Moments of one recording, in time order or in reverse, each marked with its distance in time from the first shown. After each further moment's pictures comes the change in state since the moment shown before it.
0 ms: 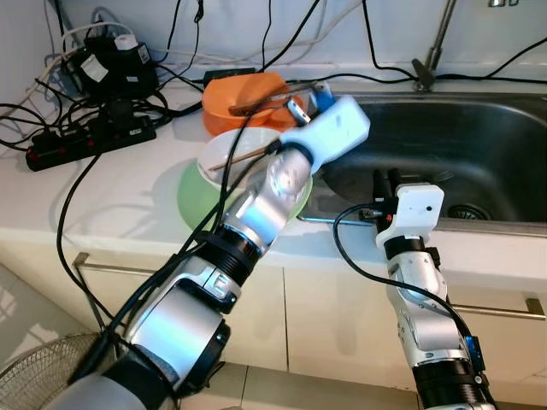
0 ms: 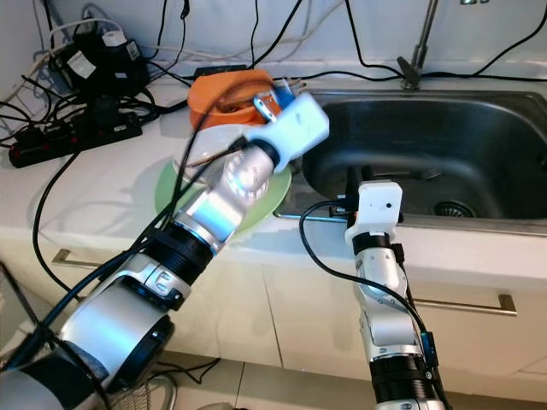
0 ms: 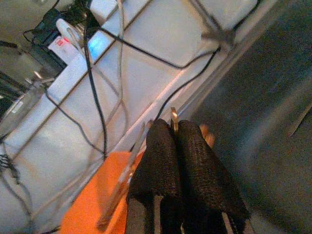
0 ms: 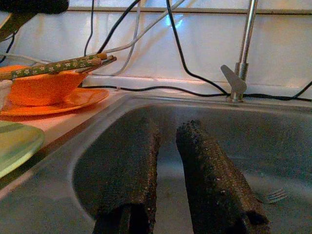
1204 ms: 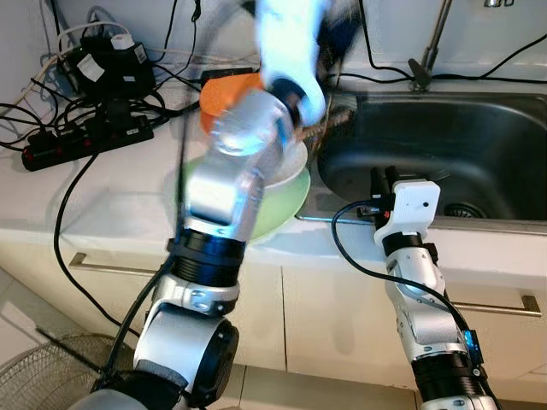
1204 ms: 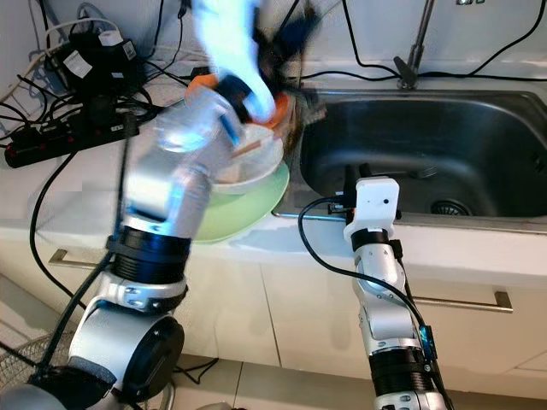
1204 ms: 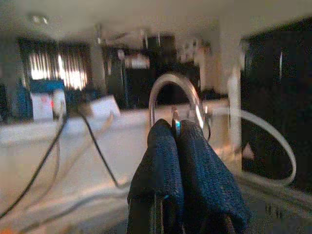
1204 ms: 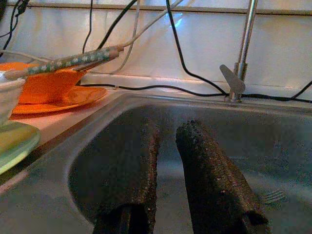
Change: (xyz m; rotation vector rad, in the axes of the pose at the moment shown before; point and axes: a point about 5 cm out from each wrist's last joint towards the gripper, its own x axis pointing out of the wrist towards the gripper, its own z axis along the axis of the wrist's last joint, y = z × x) left arm -0.040 0.062 0.074 -0.719 -0.476 -0.055; right arm 0.006 0.000 -0.001 -0.007 0.008 0.007
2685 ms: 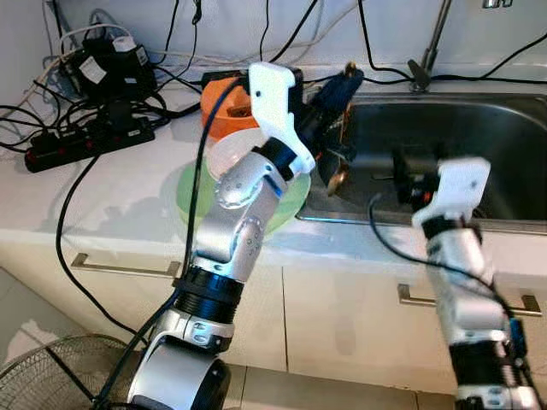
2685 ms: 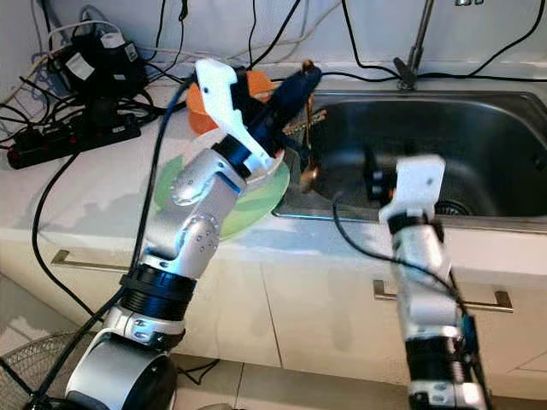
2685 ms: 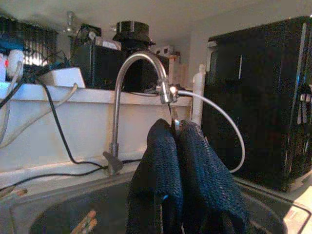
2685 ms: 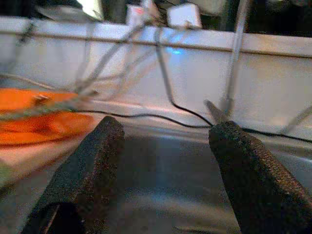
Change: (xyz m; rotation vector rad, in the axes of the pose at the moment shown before) left arm -0.032 -0.007 -0.063 -0.192 0.022 -0.096; right arm 0.013 -0.045 0.033 -0.024 -0.091 0.068
